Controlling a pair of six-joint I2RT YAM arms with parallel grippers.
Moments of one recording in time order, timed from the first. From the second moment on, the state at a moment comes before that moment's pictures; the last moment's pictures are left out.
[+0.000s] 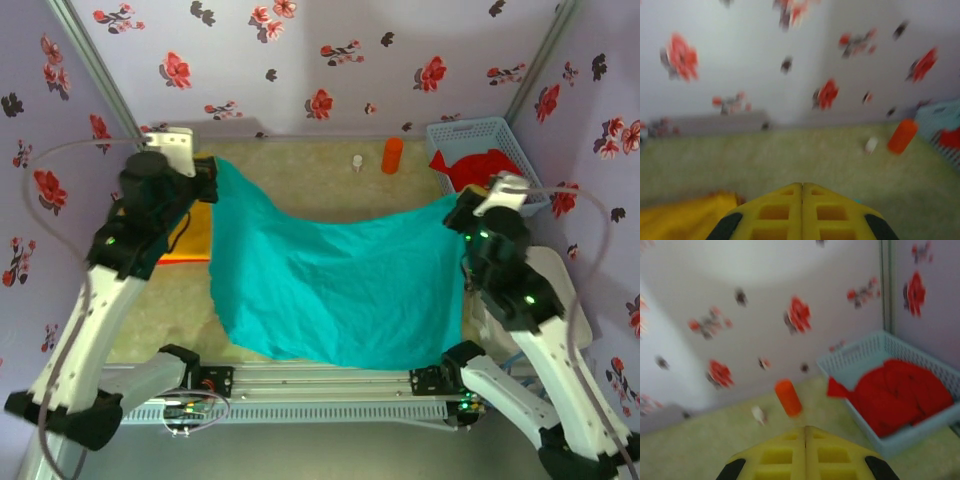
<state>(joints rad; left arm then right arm) -0.39 1.06 1.31 -0.57 -0.14 -0.17 0.46 0.76 1.01 -0.53 0.55 0.40</state>
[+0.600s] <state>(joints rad) -0.24 1.50 1.24 -0.35 -0.10 -0.28 0.30 1.34 0.91 -0.18 0.53 0.51</state>
